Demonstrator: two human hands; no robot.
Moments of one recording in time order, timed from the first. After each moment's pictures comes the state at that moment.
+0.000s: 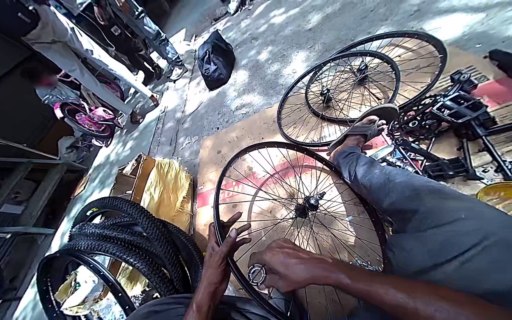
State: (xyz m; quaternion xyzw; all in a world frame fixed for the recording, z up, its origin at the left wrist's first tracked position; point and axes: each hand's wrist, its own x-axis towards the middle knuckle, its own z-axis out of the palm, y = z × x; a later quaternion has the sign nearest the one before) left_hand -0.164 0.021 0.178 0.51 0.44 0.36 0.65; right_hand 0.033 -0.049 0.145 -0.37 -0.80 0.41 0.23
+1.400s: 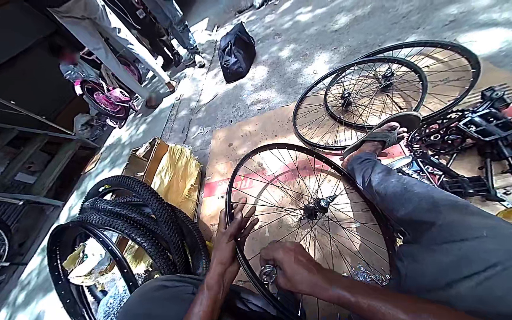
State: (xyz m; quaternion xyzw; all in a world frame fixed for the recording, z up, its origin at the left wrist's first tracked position) left_hand -0.149 0.019 0.181 0.38 0.47 0.44 0.67; right_hand 0.012 -0.067 0.127 -0.47 -0.74 0.40 0.27
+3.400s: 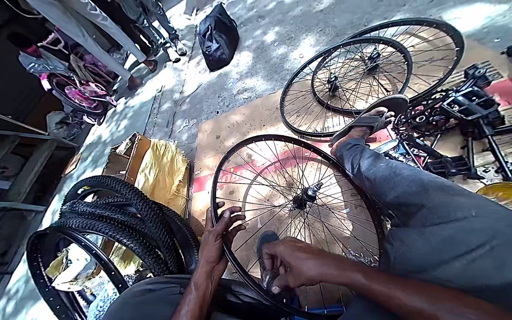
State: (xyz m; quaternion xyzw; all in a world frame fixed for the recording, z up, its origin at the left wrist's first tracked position) left_hand -0.161 0.019 0.171 0.39 0.48 0.41 0.67; right_hand 0.043 -0.075 0.129 -0.38 -0.74 0.53 0.19
